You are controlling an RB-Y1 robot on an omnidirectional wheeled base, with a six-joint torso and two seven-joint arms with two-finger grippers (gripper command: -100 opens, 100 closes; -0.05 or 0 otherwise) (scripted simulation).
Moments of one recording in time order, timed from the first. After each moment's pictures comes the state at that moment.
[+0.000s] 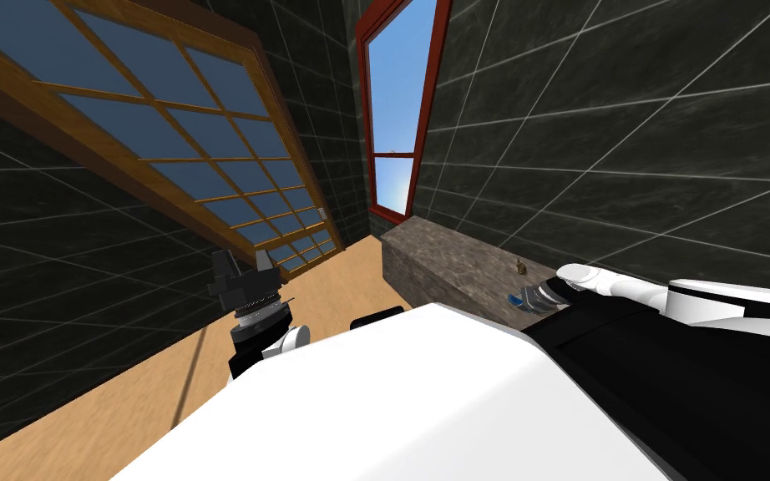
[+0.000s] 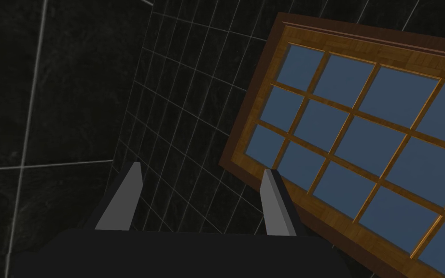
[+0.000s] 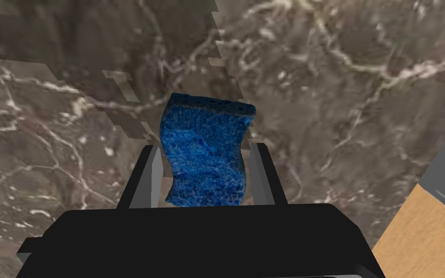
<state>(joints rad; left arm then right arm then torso) 0.54 -0.01 -0.02 -2.23 0.02 -0.64 0.03 0.38 -1.41 0.34 -0.74 1.12 -0.94 0.14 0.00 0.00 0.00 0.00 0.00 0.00</state>
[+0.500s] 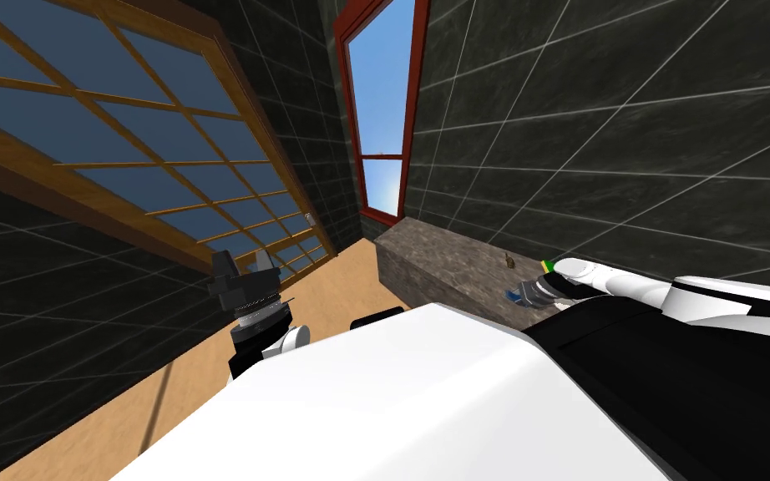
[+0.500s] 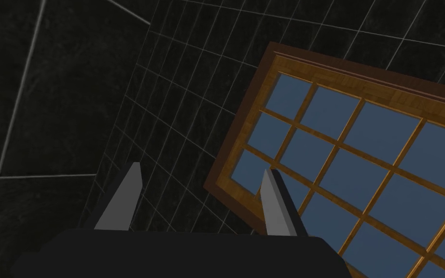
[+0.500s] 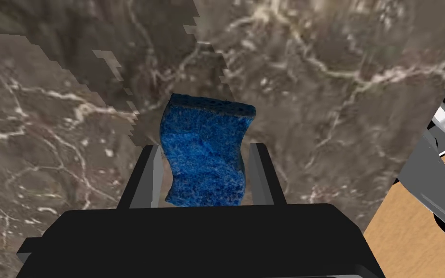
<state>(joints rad) 0.55 -0.01 -0.02 -2.23 0.02 -0.64 0.03 0.36 -1.41 0.26 -0.74 1.21 -1.00 0.18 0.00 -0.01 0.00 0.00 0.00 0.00</state>
